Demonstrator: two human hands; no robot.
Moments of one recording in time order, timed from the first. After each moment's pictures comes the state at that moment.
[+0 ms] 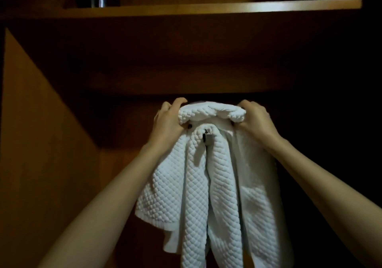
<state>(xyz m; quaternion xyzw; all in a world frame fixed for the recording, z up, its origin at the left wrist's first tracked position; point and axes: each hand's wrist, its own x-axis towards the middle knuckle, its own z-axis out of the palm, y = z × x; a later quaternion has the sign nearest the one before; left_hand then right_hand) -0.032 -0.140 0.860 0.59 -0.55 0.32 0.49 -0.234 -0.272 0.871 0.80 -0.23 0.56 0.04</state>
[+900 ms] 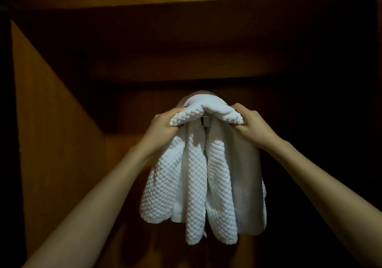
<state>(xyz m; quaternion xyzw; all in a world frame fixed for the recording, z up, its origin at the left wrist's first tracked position) -0.027 -0.104 0.822 0.55 -0.65 0.21 0.48 -0.258 -0.242 0.821 0.86 -0.11 0.50 -0.07</state>
